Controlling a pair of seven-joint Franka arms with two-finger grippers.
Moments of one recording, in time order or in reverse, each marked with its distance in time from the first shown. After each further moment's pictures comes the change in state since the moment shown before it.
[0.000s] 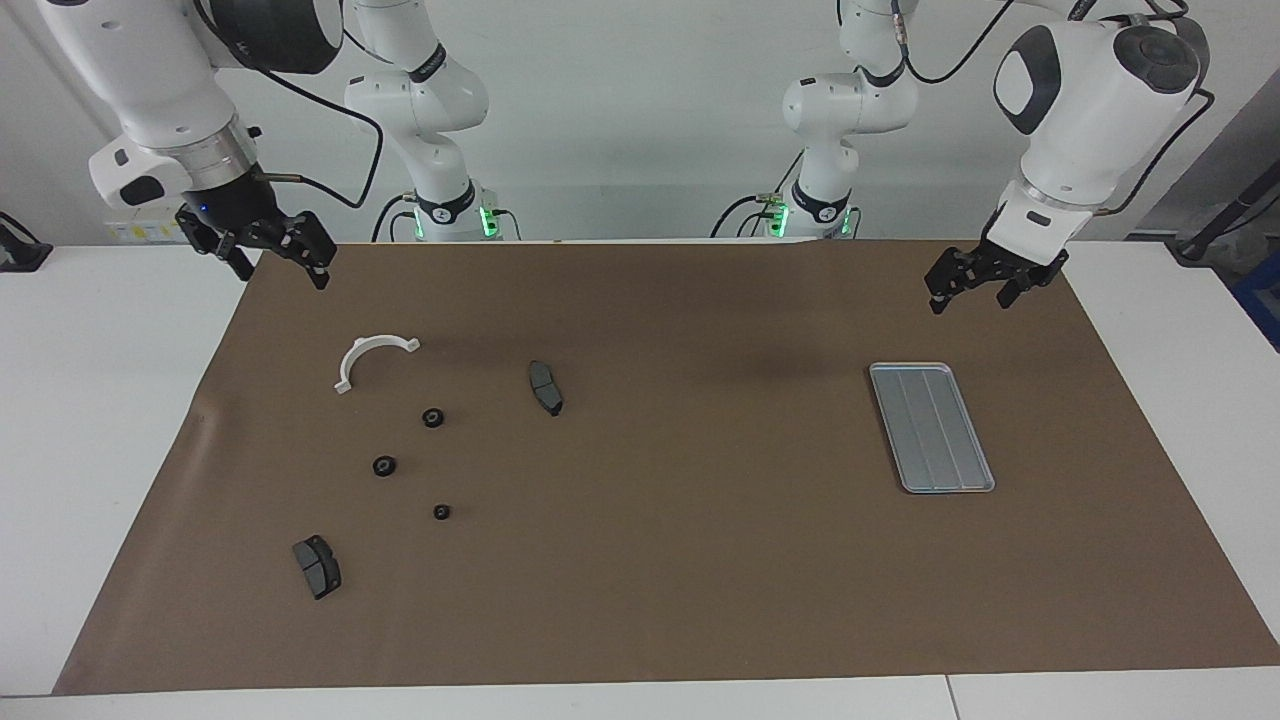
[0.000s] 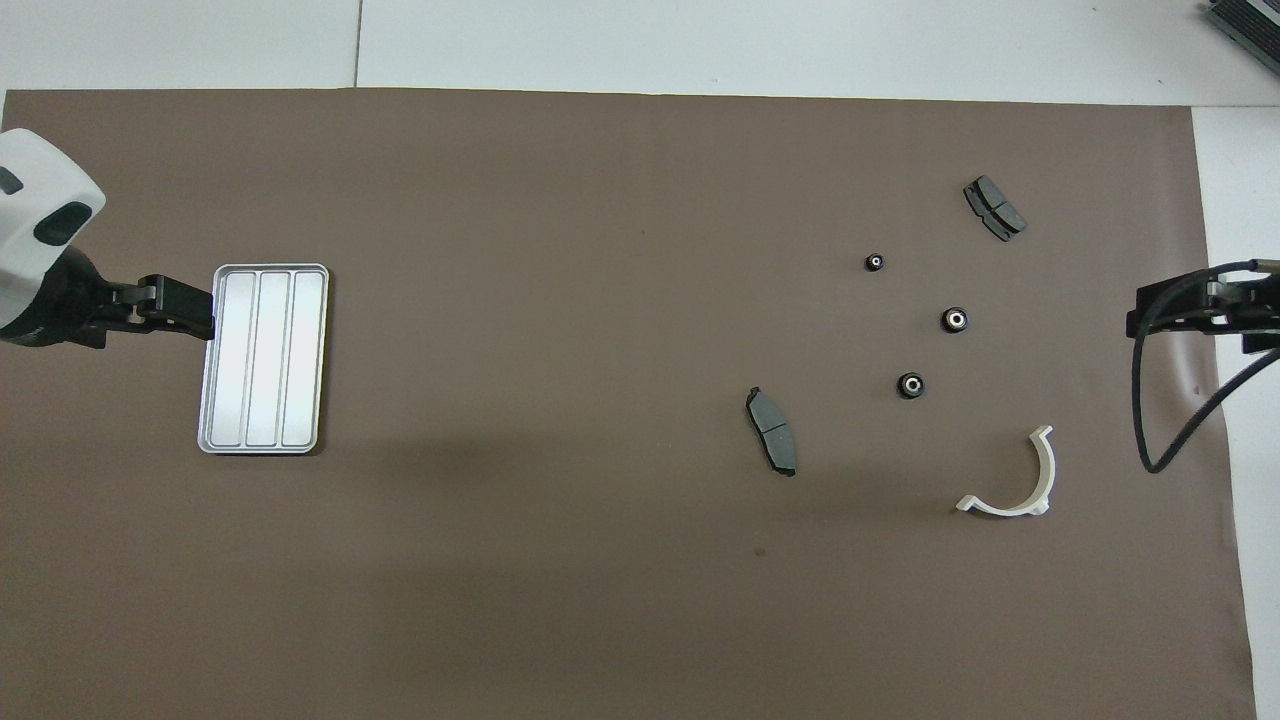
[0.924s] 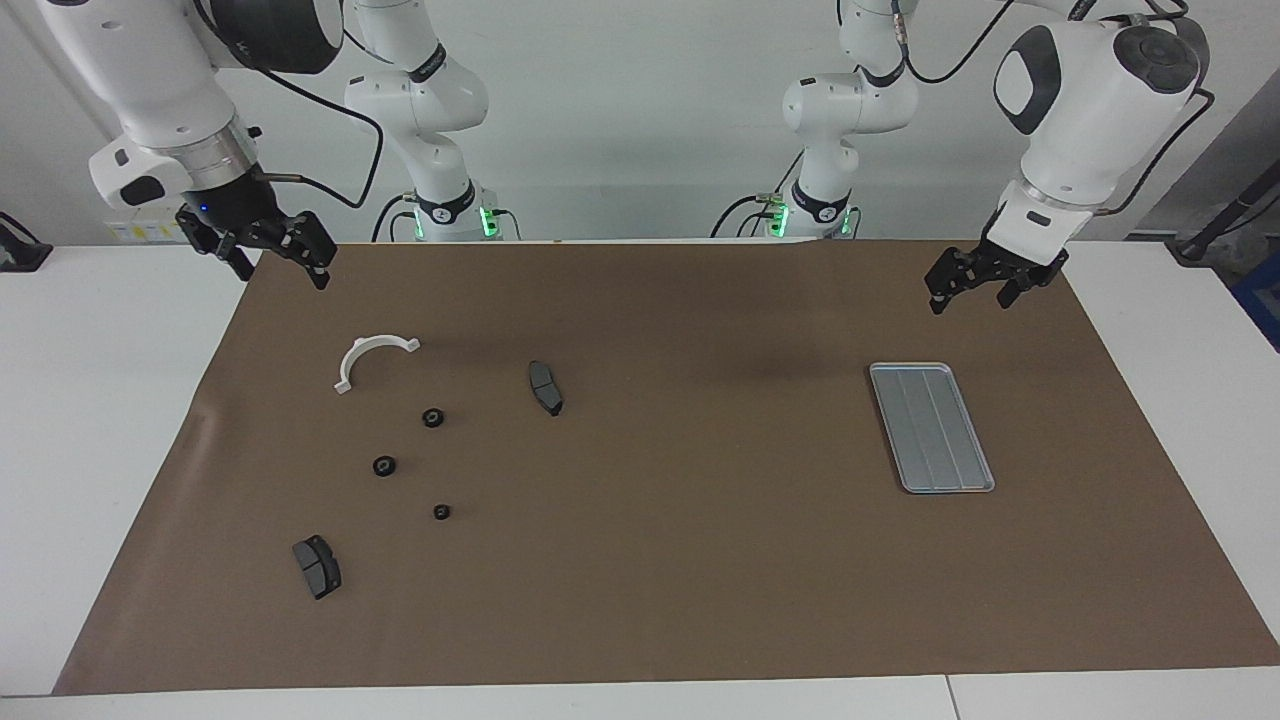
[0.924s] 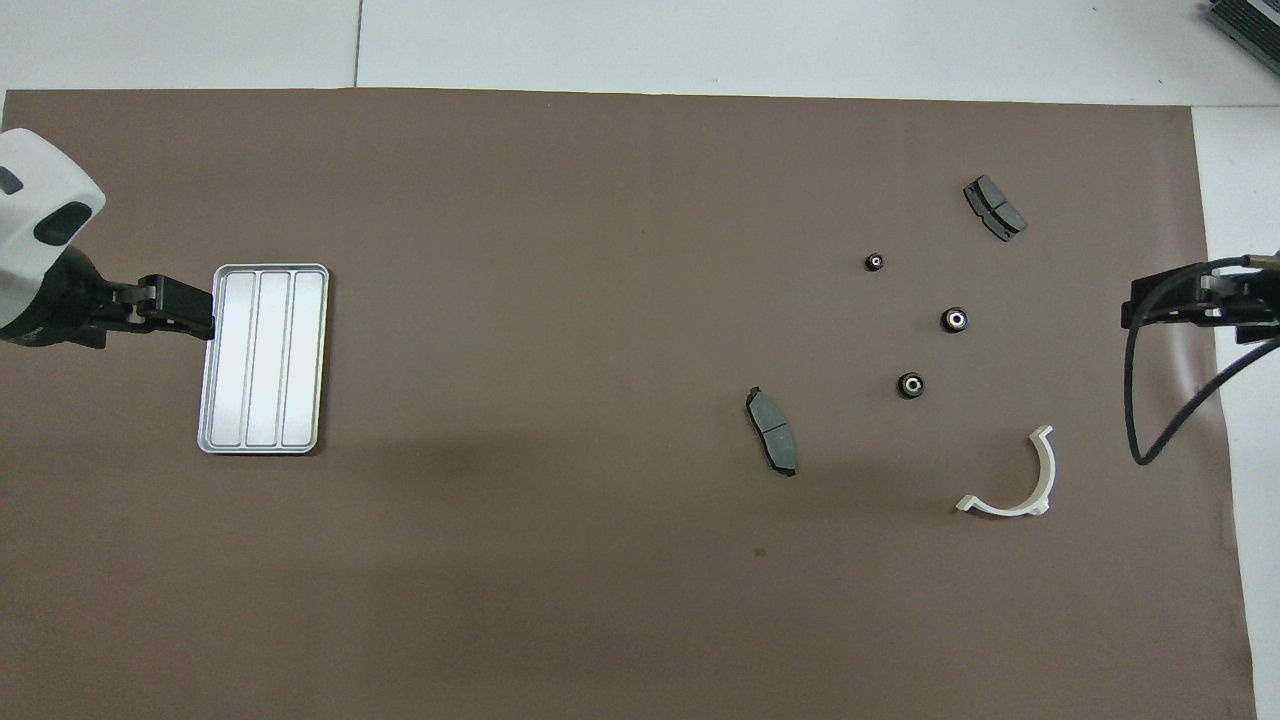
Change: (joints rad) left arm 0.000 0.000 0.000 0.000 0.000 0.000 0.000; right arm 0.001 -0.001 0.003 -0.023 0.000 0.063 -0.002
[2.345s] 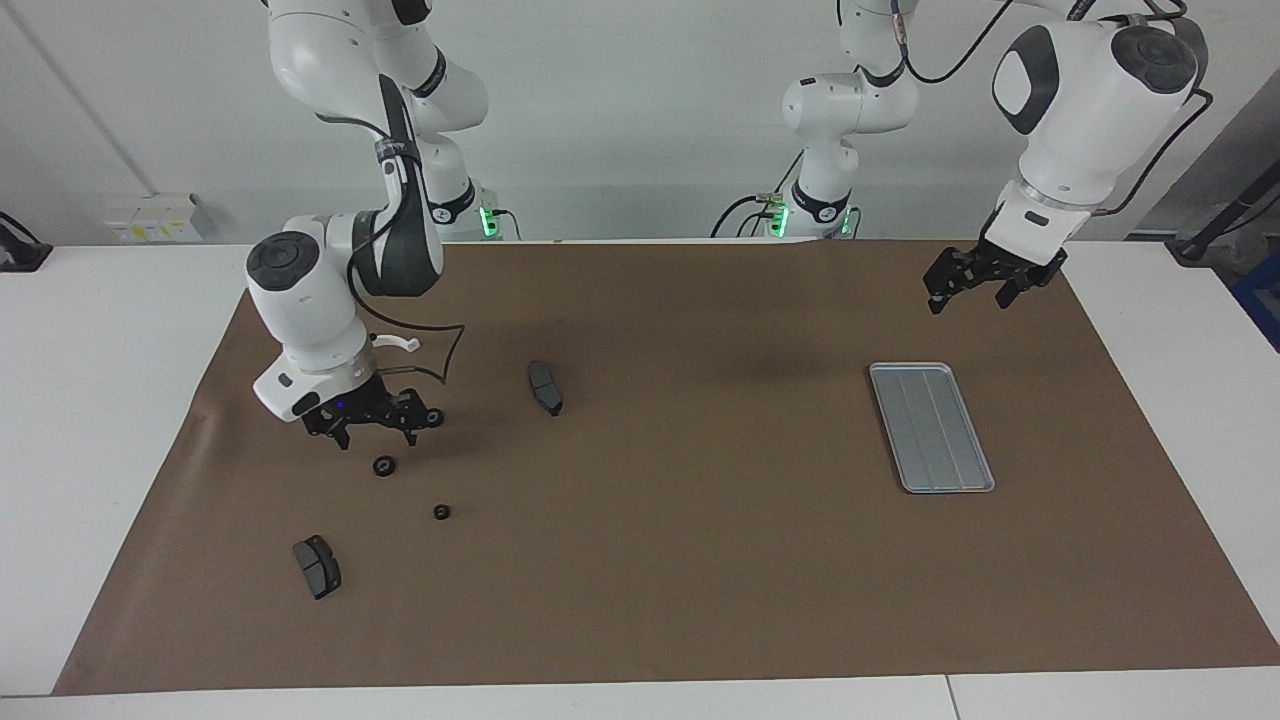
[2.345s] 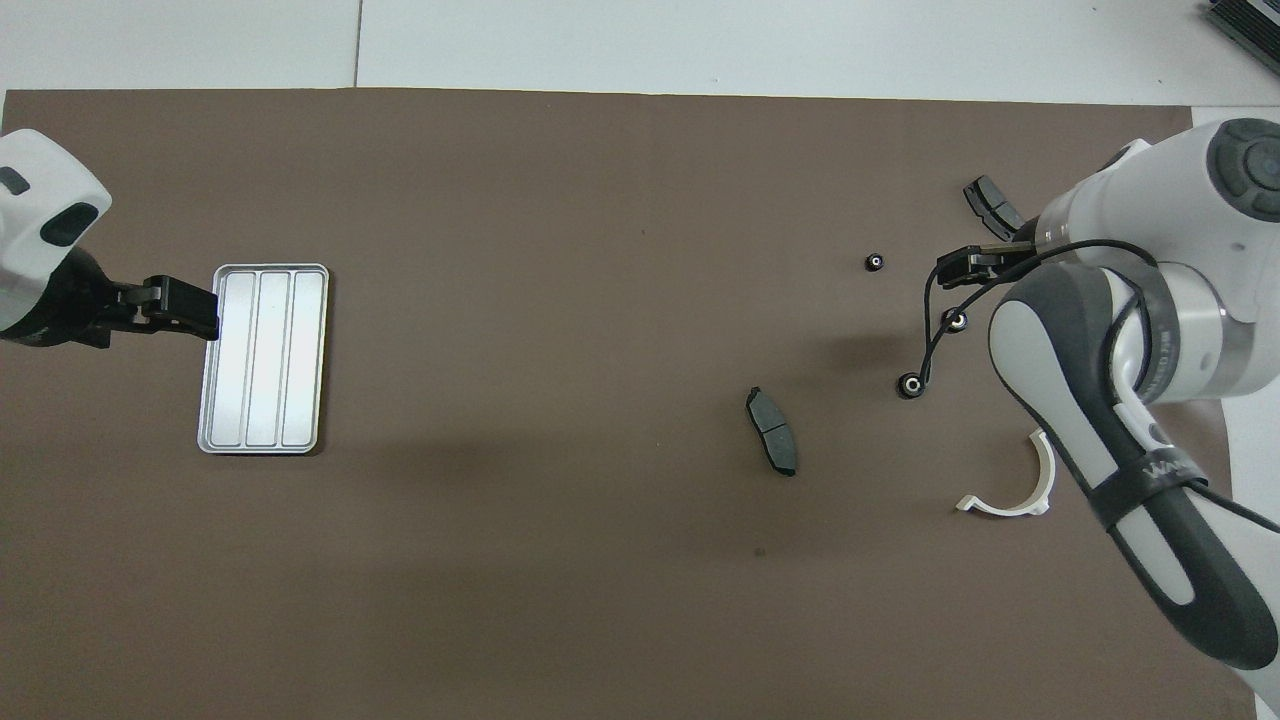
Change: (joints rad) left arm -0.001 0.000 -0.002 0.000 0.000 0.000 0.000; right arm -0.004 0.312 0.074 -0.270 0.001 0.643 -0.138
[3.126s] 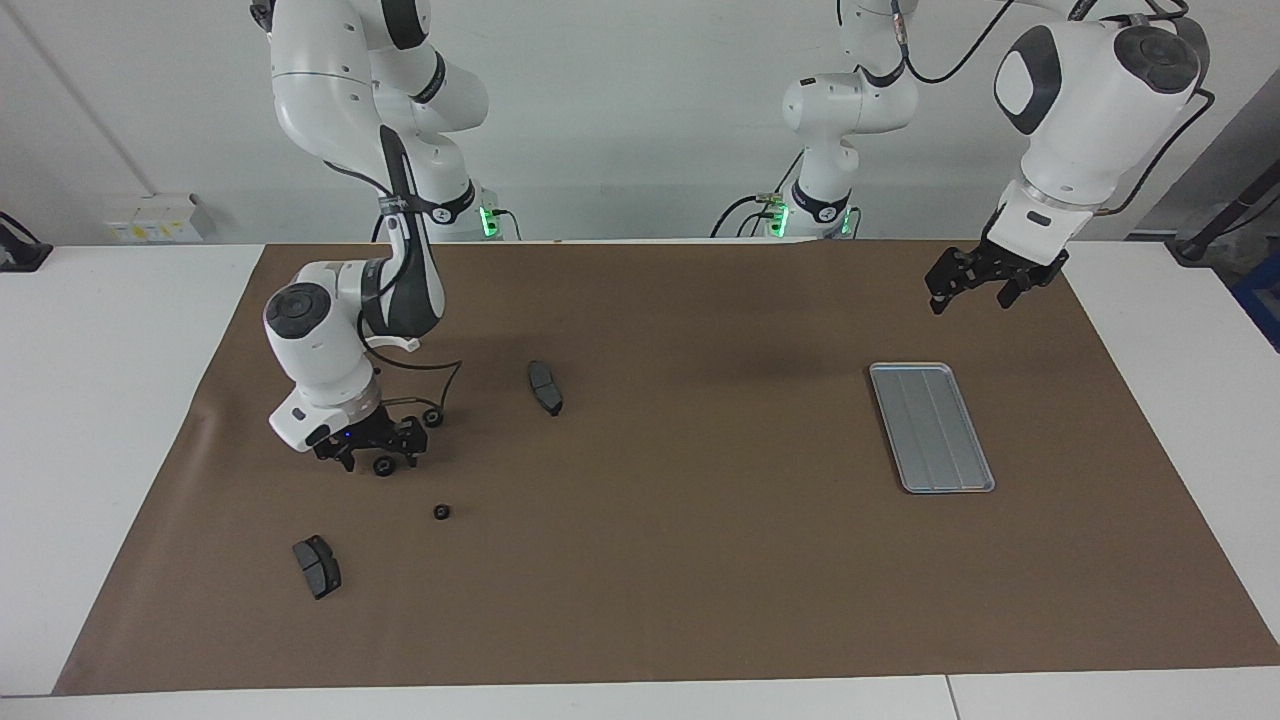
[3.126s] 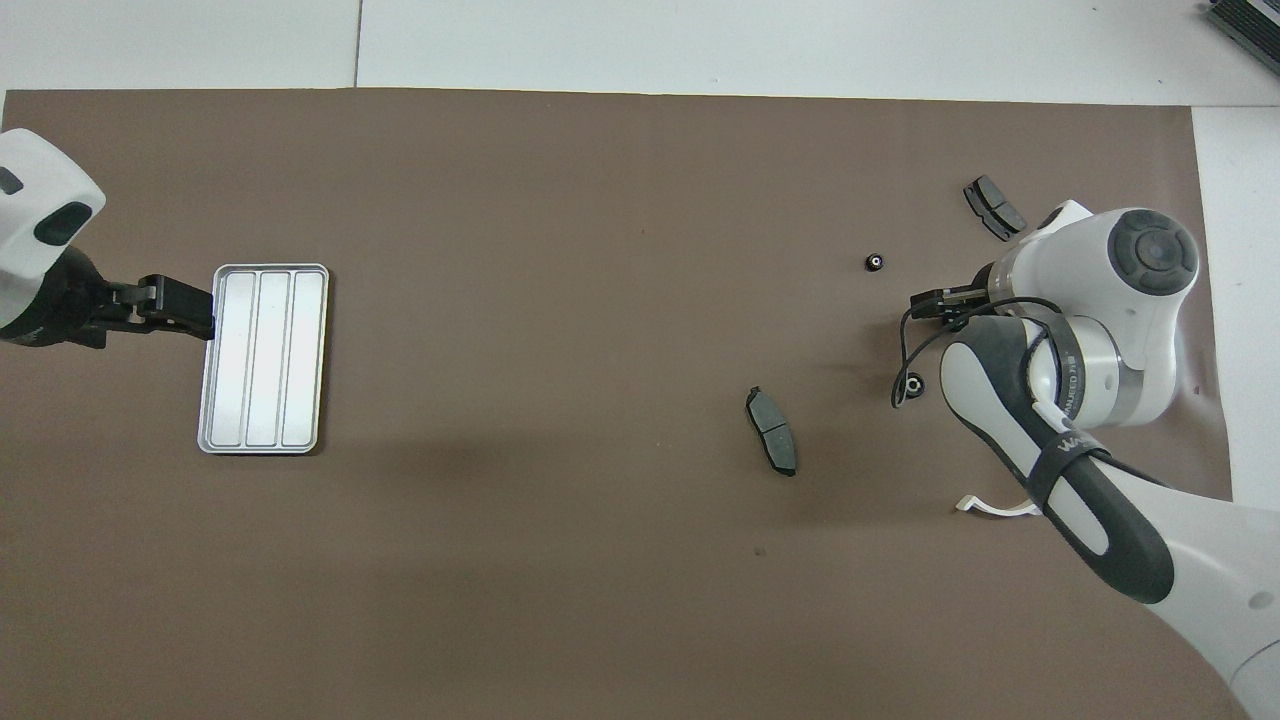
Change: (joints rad) left arm 0.001 0.000 0.003 0.000 0.000 0.000 0.000; right arm -0.029 0.080 -0.002 -0.061 0.013 0.118 -0.034
